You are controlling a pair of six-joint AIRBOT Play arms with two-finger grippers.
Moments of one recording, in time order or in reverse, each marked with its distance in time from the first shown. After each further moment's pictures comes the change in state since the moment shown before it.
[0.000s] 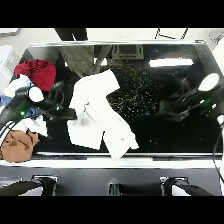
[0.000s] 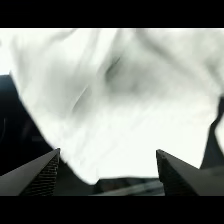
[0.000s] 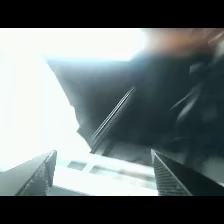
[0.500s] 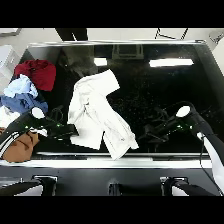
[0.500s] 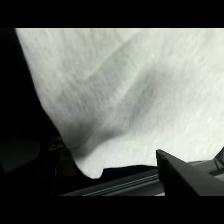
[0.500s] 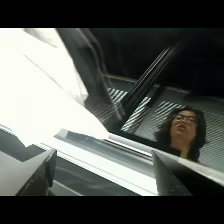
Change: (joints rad) left arm 0.113 -0.004 -0.334 -0.217 0.138 0.103; right arm 0.085 -0.006 -0.412 0.171 -0.185 -0.090
